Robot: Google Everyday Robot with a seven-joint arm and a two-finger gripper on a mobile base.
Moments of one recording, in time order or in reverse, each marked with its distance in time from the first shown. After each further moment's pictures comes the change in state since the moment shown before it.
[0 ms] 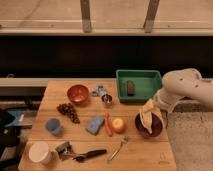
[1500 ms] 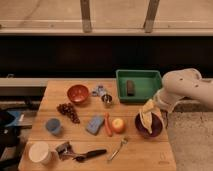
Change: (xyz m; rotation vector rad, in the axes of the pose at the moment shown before) arm 0.000 0.000 0.000 0.000 0.000 0.000
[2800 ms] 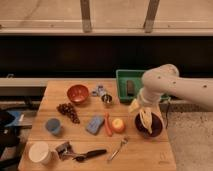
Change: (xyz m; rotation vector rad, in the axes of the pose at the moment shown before) arm -0.014 0.089 0.008 0.009 0.026 -0.218
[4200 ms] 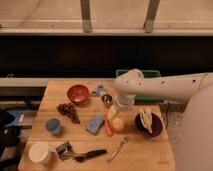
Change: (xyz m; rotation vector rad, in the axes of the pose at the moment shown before) arm -0.006 0.088 0.068 -0.054 0.115 -0.128
